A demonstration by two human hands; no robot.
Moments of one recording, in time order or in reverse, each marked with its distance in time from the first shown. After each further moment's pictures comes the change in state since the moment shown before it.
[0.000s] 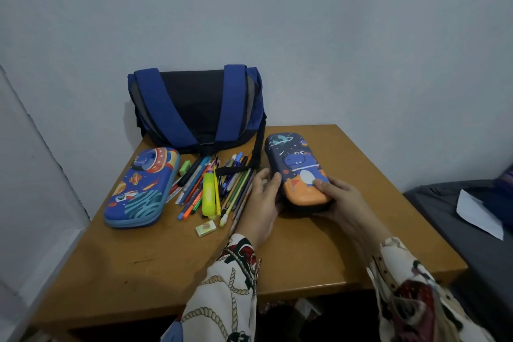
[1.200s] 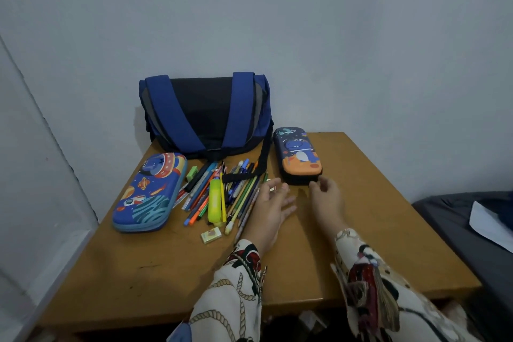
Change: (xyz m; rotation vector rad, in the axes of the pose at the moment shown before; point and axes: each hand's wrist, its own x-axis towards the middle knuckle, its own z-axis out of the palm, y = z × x) left_hand 0.004 -0.001 -0.002 0.057 0.031 0.004; right_hand 0.043 0.018 0.041 -0.529 0.394 -0.271
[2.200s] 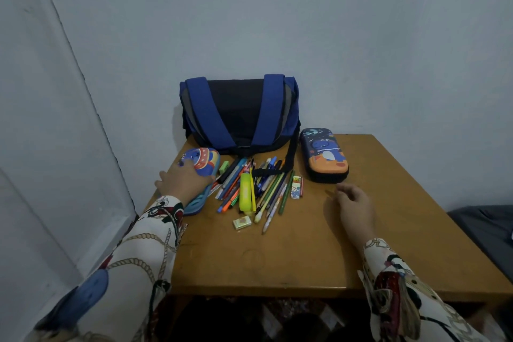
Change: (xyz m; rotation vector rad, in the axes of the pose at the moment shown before) left_hand -0.010 0.116 -0.187 1.533 0.570 -0.125; right_hand -0.027 0.010 -0.015 0.015 -0.072 -0.041
